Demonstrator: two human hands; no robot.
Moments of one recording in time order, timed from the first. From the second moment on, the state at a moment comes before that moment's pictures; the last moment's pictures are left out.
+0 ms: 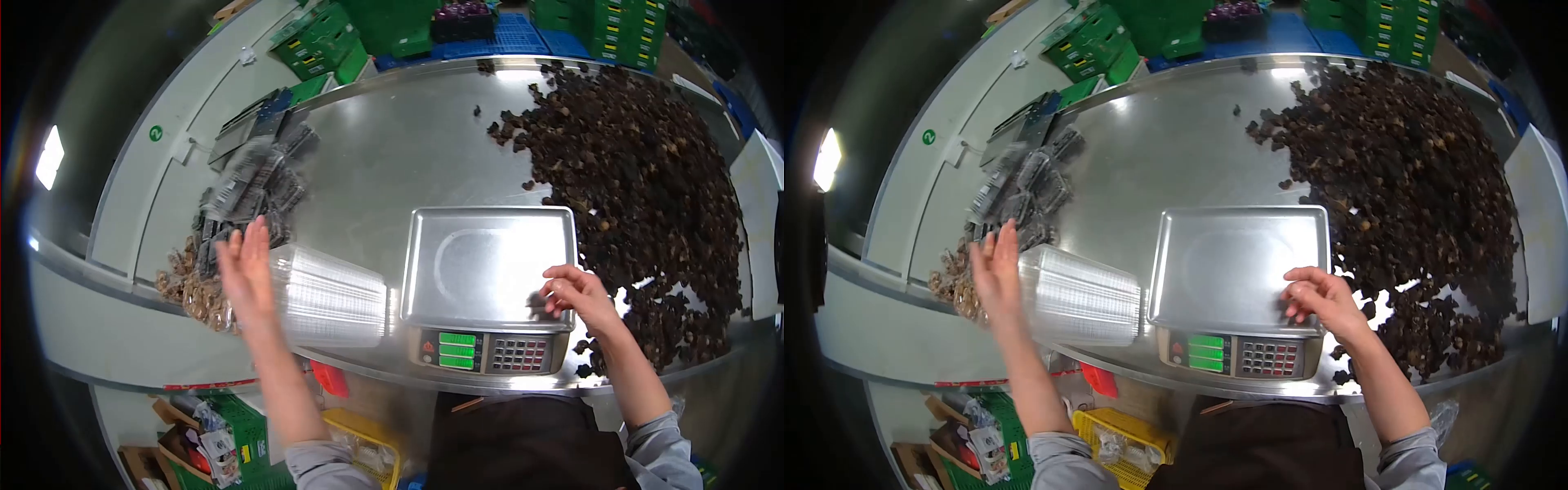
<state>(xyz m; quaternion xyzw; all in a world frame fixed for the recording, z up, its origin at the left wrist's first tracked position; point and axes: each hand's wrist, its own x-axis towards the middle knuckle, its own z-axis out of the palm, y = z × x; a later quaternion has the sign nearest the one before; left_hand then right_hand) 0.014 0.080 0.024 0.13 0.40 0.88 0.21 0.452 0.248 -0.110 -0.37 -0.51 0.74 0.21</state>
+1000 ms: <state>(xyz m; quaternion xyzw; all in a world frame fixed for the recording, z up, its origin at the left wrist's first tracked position) 0.089 0.029 0.003 0.39 0.77 0.30 -0.40 0.568 0.252 -0.183 -0.51 -0.72 0.36 0.30</state>
